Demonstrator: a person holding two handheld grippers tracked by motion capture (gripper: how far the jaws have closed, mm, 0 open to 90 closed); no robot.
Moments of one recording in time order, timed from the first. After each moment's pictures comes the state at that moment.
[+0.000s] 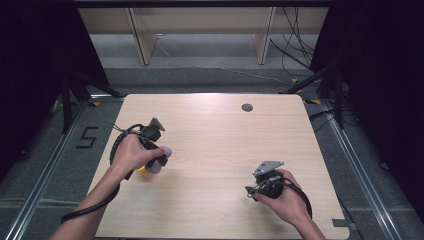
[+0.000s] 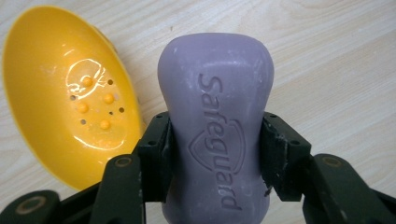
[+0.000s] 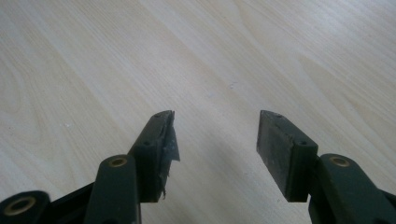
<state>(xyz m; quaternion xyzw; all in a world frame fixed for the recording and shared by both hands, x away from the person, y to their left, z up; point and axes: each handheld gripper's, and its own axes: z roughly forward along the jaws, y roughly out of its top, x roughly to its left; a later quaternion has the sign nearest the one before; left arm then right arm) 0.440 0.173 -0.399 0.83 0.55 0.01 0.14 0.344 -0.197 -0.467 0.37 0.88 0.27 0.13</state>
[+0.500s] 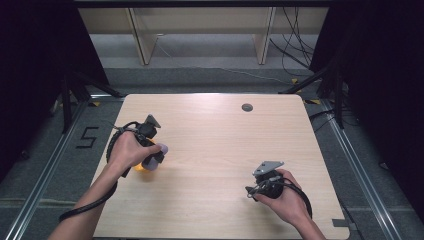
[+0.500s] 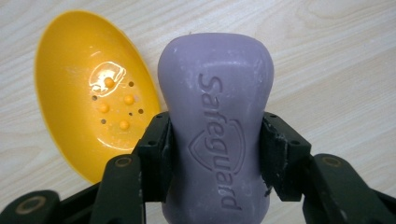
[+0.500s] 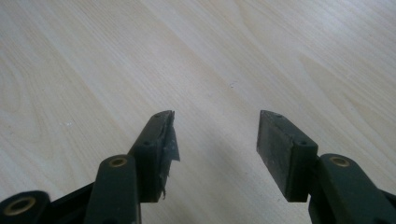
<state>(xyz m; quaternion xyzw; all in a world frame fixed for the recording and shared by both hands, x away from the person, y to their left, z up) 0.446 0.183 -0.395 0.82 0.56 0.02 0.14 0.345 -0.197 -0.467 0.36 0.88 0.27 0.13</state>
